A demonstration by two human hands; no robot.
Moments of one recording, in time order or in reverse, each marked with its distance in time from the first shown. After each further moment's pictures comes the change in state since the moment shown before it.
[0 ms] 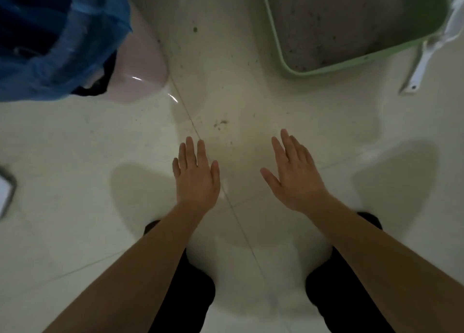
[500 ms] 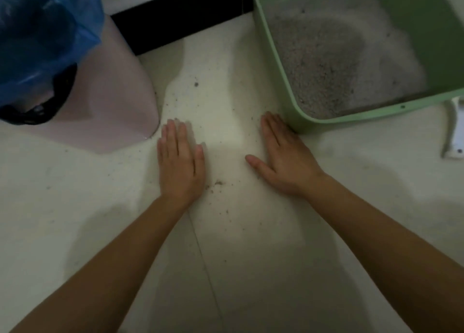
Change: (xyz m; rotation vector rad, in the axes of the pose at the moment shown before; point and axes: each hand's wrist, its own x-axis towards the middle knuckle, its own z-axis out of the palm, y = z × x) left_hand 0.181 -0.011 0.032 -0.263 0.546 0.132; right_hand 0.191 0.042 0.002 -0.030 0.307 -0.208
